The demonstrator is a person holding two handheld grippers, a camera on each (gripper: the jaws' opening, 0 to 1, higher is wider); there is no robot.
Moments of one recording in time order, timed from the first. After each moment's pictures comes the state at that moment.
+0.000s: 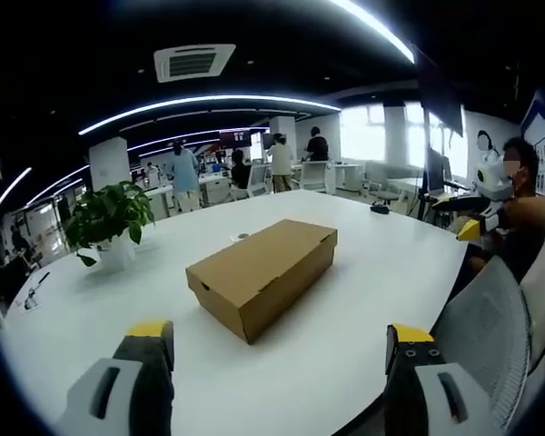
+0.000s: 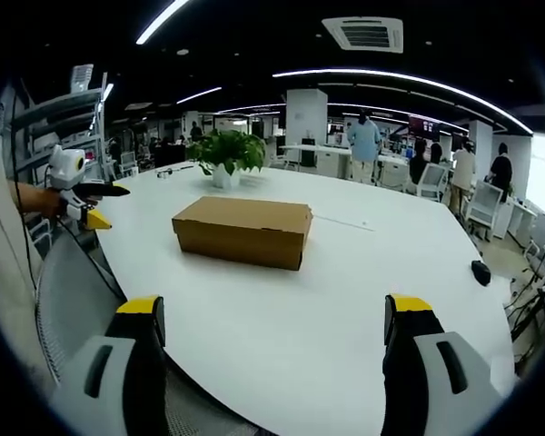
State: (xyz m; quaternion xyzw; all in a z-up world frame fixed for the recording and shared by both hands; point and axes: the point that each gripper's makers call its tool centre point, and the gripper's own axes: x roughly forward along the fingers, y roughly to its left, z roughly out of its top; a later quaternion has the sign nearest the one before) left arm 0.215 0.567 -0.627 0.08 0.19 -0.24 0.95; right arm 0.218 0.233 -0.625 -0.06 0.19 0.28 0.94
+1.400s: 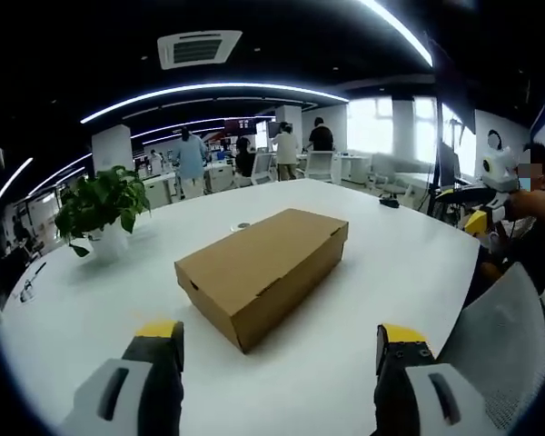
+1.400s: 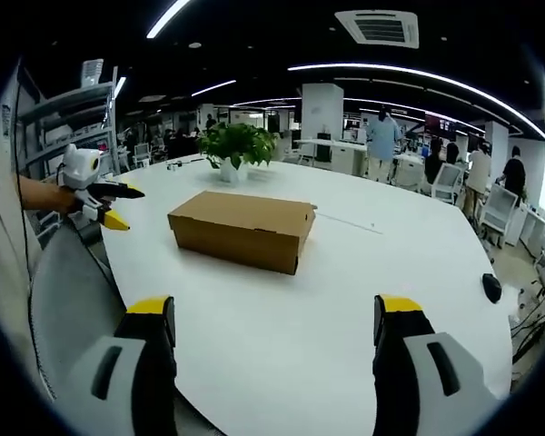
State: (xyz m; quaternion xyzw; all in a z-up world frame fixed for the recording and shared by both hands) left arm 0.261 0.548 -0.652 0.07 0.22 -0.23 0.95; right arm 0.263 0.226 -0.629 -0.08 0.20 0.32 0.92
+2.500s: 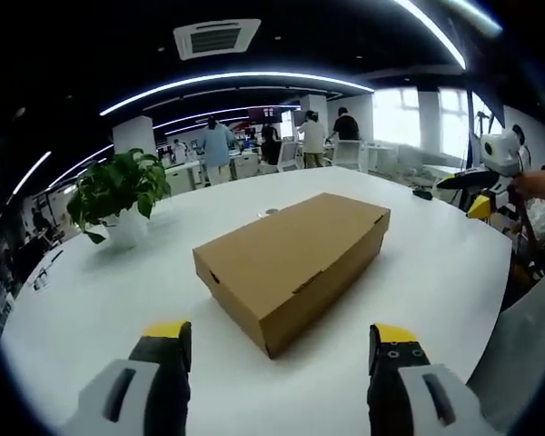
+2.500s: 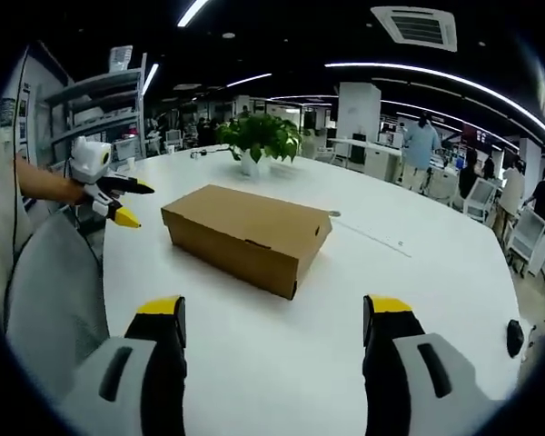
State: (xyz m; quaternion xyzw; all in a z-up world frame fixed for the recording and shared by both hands) left arm 0.301 0.566 -0.681 0.08 0.24 -0.16 0.95; right arm 0.344 0.256 -0.648 -0.11 0.20 0.41 0.89
